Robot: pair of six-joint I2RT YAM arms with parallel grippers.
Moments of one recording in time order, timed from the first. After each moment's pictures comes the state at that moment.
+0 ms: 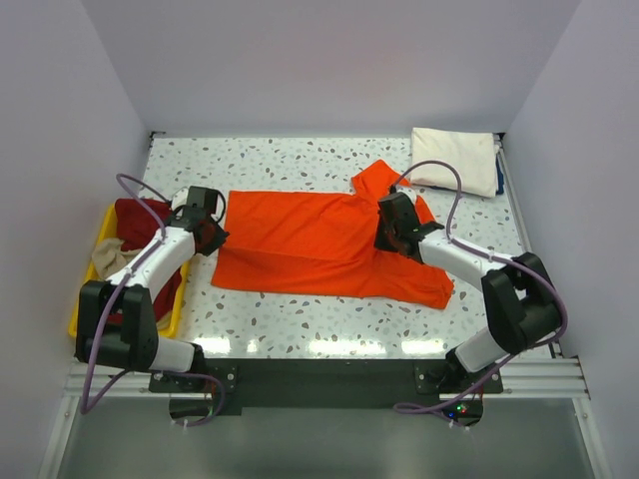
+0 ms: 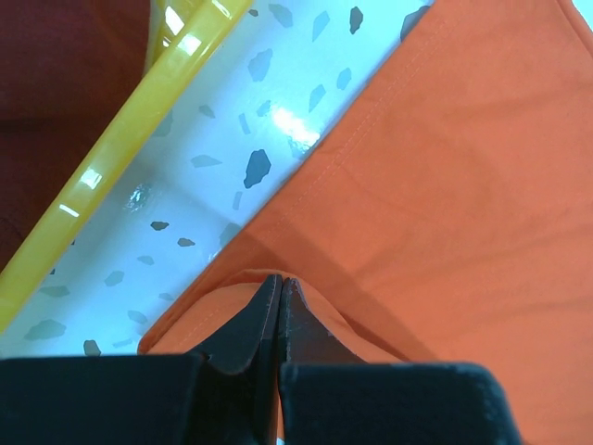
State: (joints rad) left arm -0.13 1.40 0.88 -0.51 -0.28 -0.83; right arm 0.49 1.54 0.90 -0.22 0.23 0.58
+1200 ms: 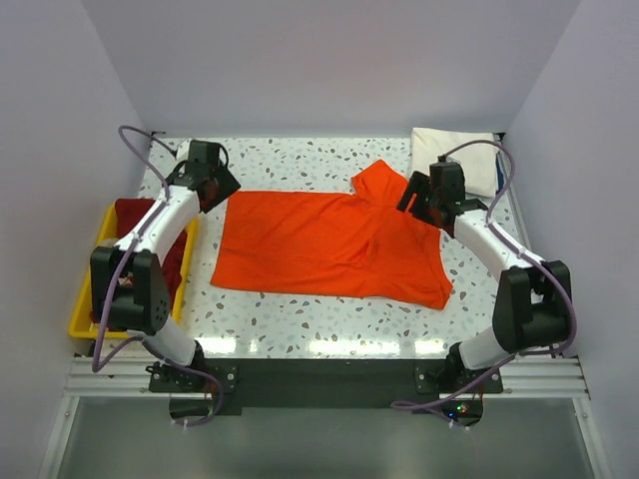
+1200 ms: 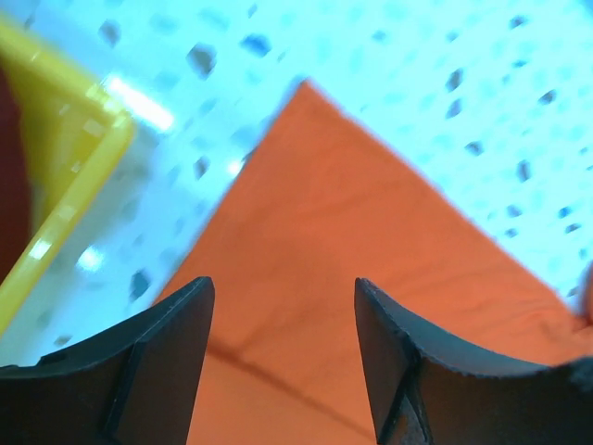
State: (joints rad) left arm -0.13 1.56 1.18 -0.51 -0.26 -0.76; right arm 0.21 1.48 1.00 -0.29 0.08 0.56
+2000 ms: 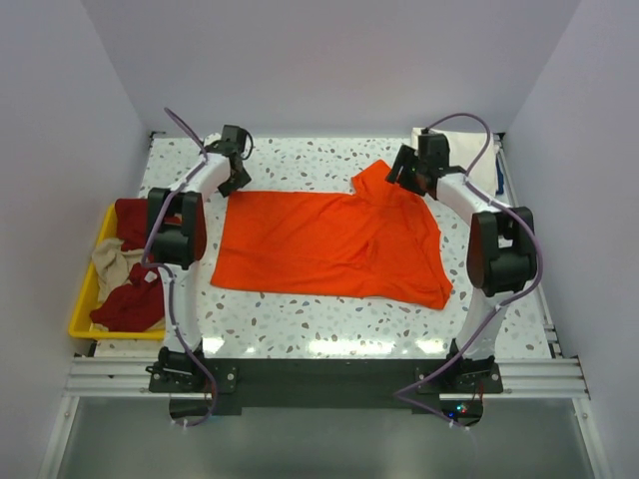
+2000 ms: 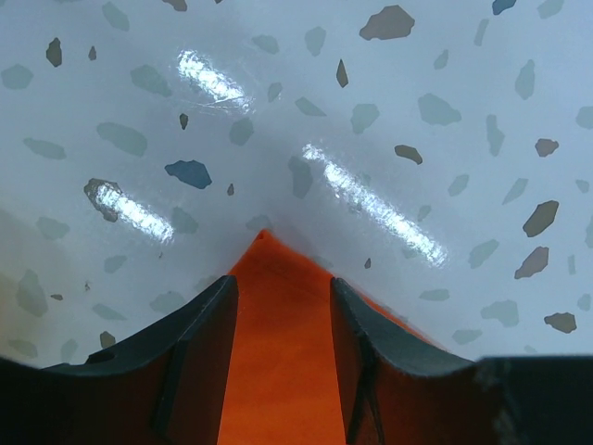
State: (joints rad) left arm -0.14 2.24 1.81 -0.64 -0.38 -0.75; right arm 0.15 1.92 1.42 -0.22 -0.03 0.51
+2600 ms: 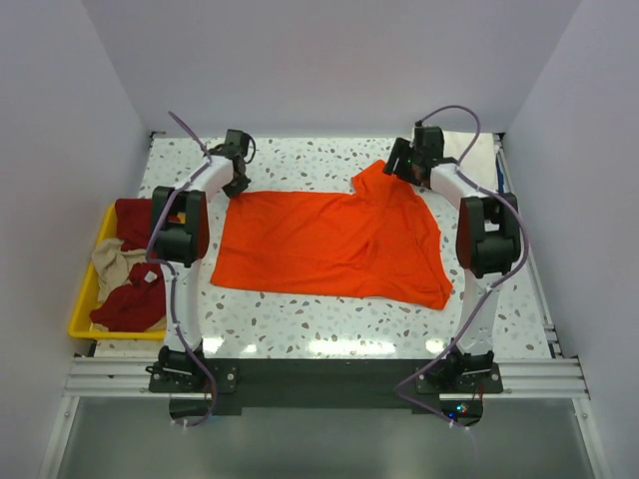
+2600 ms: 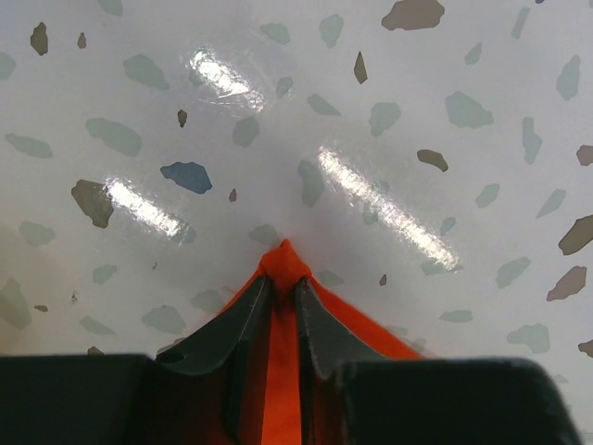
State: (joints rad) left arm -0.15 2.29 1.82 -0.64 -0.40 -0.77; right arm 0.13 2.10 1.59 -0.20 -0.07 0.46
